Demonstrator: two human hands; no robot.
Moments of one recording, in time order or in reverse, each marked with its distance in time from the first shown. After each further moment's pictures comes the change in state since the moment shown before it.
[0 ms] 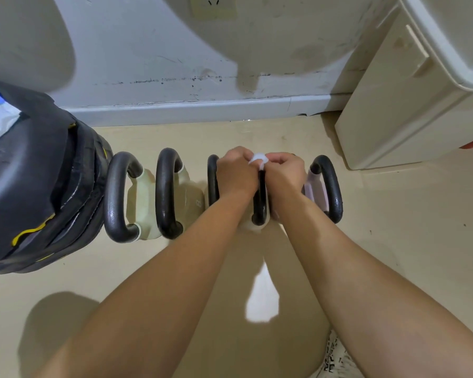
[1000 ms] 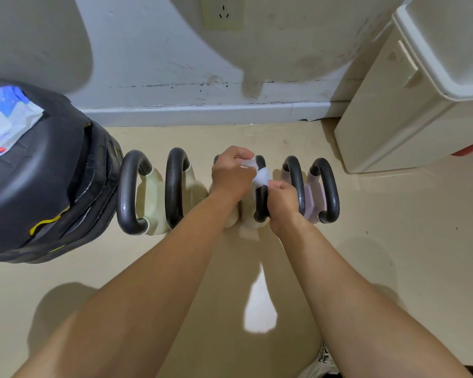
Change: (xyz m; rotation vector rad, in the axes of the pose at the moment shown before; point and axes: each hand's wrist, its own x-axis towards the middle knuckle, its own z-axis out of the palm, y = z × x) left_hand -0.014 -0.007 -0.029 -0.177 -0.059 0.001; right_hand -0.030 0.030 -0.004 0.106 -0.100 0.236
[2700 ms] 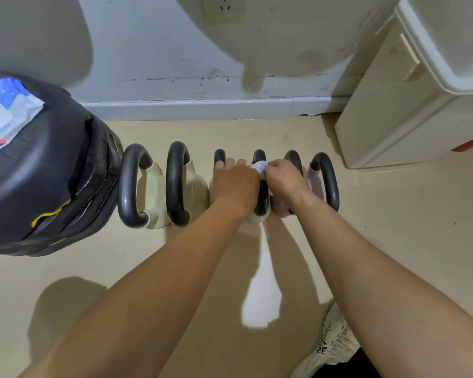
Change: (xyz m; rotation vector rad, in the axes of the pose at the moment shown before) left_hand -0.026 -0.003 0.003 1.320 -0.105 0.444; right_hand -0.008 -0.045 -0.010 -0.738 -0.167 -0.261
